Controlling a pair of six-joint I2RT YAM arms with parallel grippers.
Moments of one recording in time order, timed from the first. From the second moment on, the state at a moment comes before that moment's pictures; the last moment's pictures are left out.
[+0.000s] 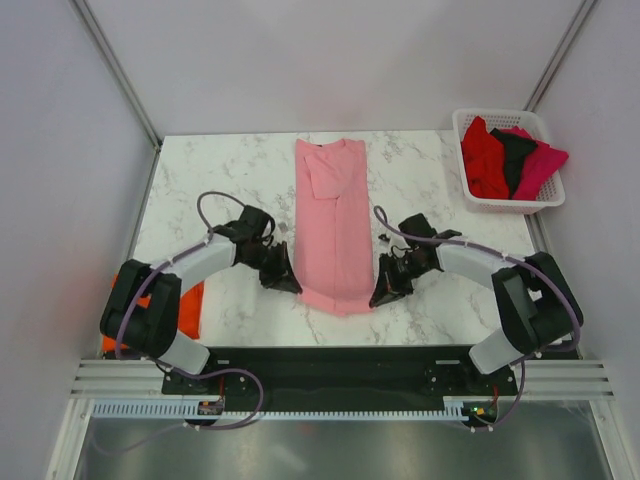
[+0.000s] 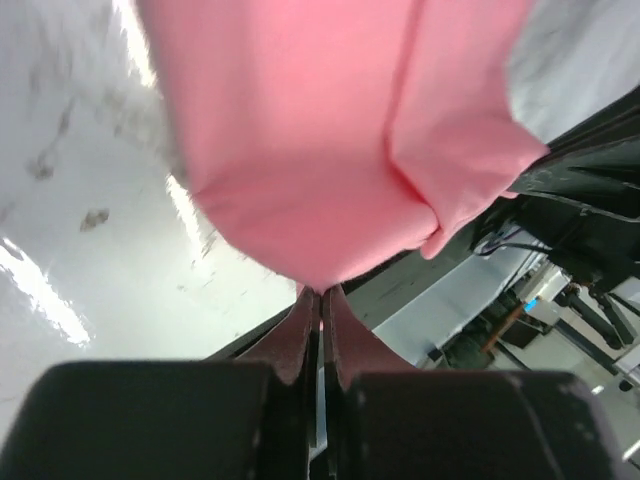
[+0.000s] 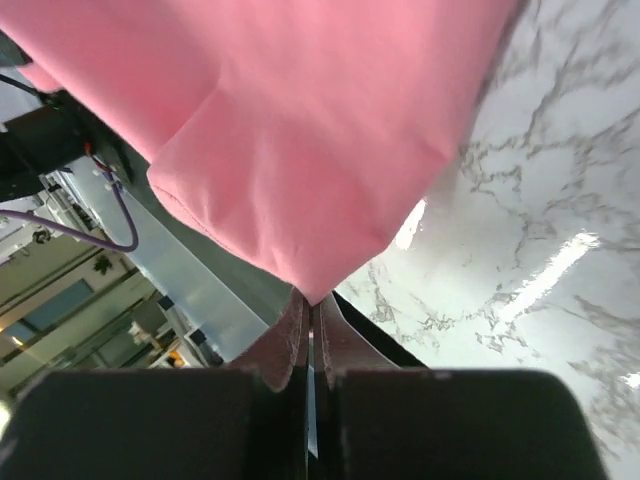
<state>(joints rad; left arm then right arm) -0.40 1.52 0.82 -0.55 0.60 -0.58 0.42 1.56 0.77 -0.53 -0.70 0.43</state>
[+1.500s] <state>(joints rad) -0.26 1.73 1.13 -0.60 0.48 -0.36 0.20 1.84 1.07 -0.51 -0.69 0.33</state>
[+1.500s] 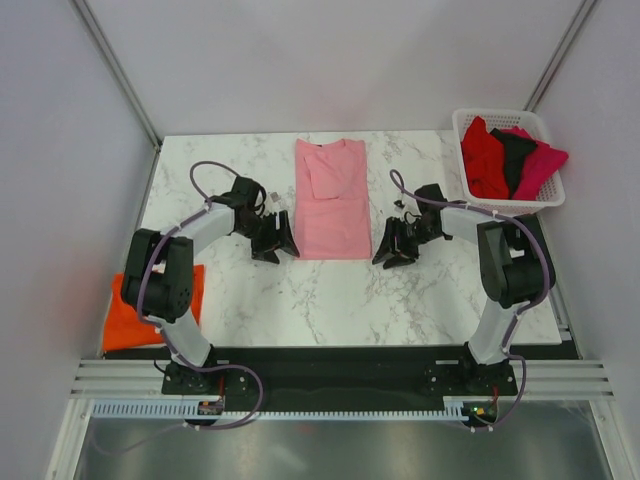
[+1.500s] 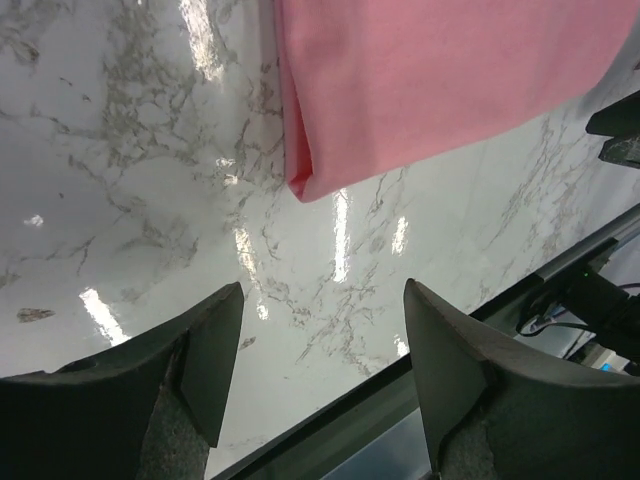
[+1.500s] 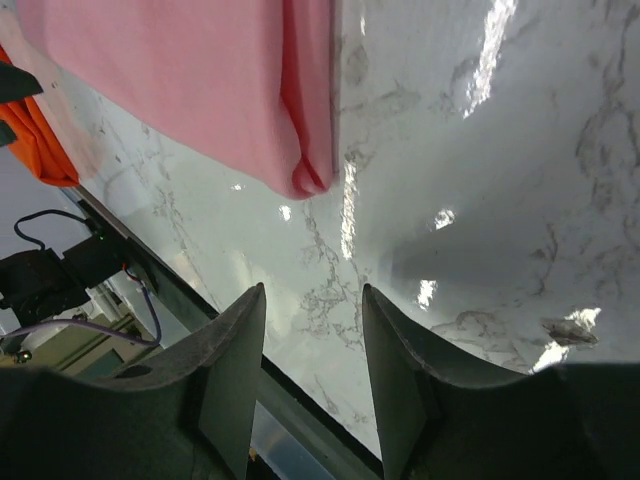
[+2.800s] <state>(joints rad) -0.26 1.93 1.22 -0.58 0.61 -0.40 0.20 1.96 1.04 -0.24 -0.84 0.56</state>
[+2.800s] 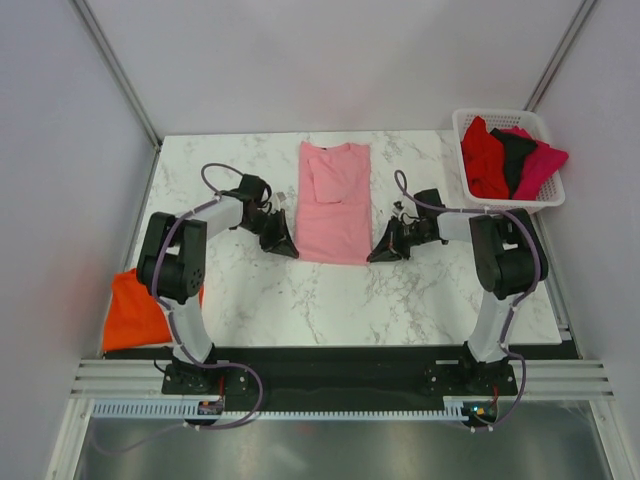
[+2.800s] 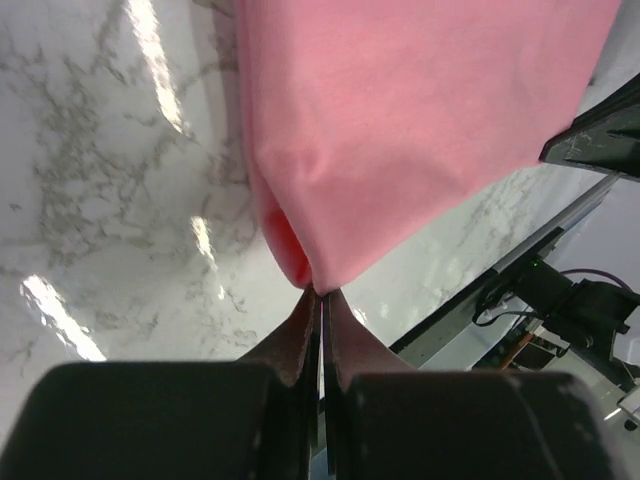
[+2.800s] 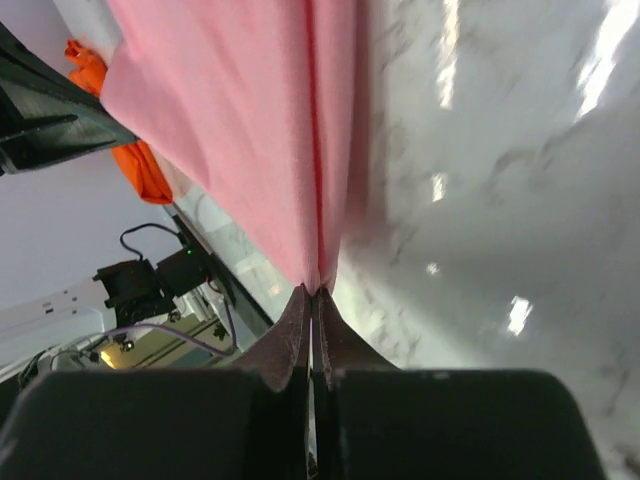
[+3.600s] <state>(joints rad) -0.26 1.56 1.14 -0.63 0.66 -0.40 0.15 1.50 0.88 -0.30 -0.88 0.58</state>
